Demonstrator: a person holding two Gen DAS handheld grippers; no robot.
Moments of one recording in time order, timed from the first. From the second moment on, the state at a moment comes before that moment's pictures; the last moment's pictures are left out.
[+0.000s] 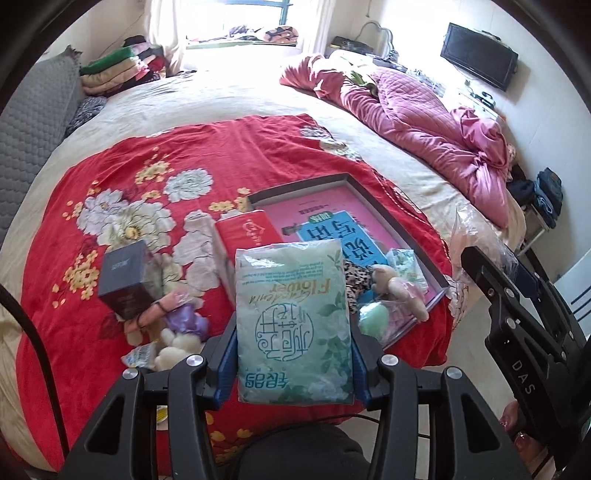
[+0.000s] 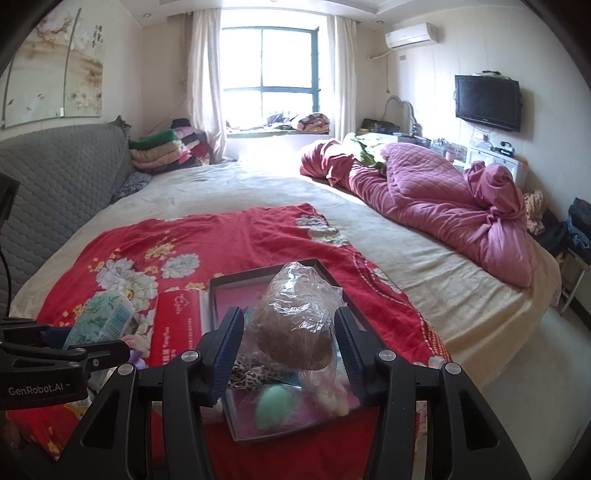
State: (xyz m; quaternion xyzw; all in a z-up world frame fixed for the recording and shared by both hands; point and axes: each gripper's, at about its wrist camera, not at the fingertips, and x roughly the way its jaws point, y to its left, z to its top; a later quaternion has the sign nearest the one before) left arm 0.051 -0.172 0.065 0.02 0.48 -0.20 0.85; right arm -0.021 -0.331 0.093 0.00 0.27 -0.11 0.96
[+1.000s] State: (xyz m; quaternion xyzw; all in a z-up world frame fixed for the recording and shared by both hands) left arm 0.096 -0.265 0.004 0.09 0.53 -0.24 0.81; right arm -0.023 -0.426 0.070 0.03 0.30 -0.19 0.93
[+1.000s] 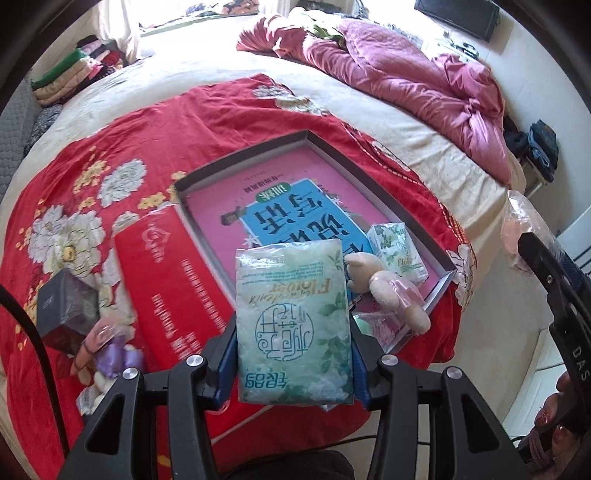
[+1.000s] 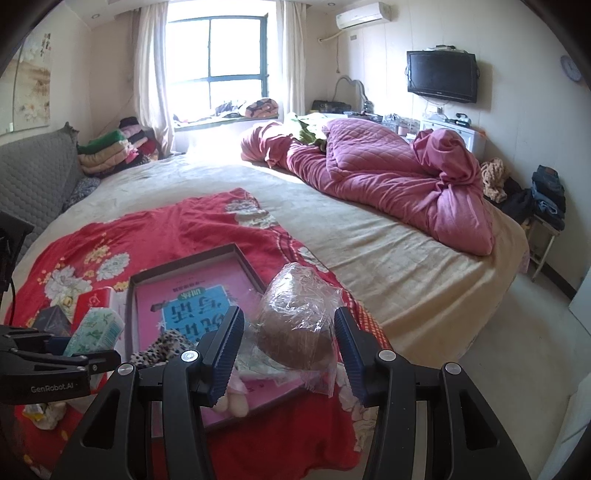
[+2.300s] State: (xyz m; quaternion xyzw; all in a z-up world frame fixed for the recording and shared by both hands) left arm 0.144 -0.313 -0.050 0.13 0.57 -0.24 0.77; right arm 0.052 -0.452 -0.030 0.05 0.42 -0.16 0.89
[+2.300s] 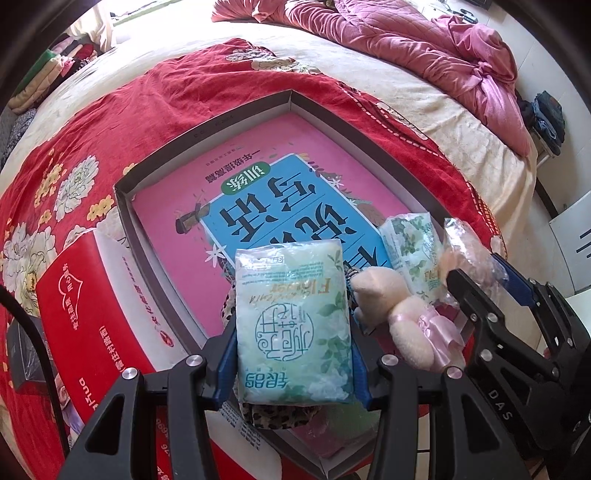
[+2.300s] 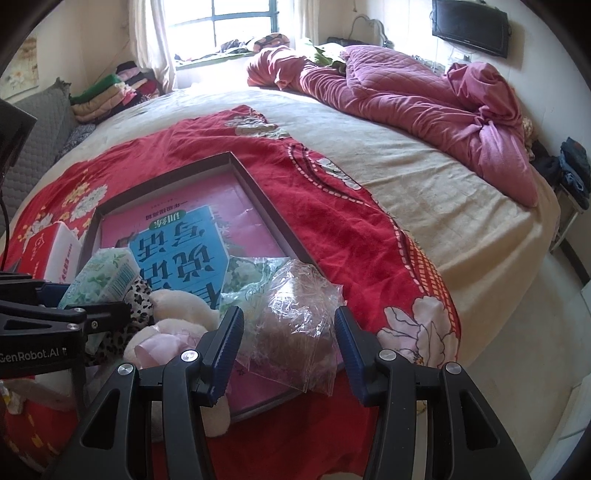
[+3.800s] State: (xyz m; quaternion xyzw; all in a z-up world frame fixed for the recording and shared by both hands) left arm 0.138 -0.308 -0.044 0.11 0.59 -0.26 0.75; right arm 0.026 -0.462 -0.031 0.09 0.41 -0.13 0.90
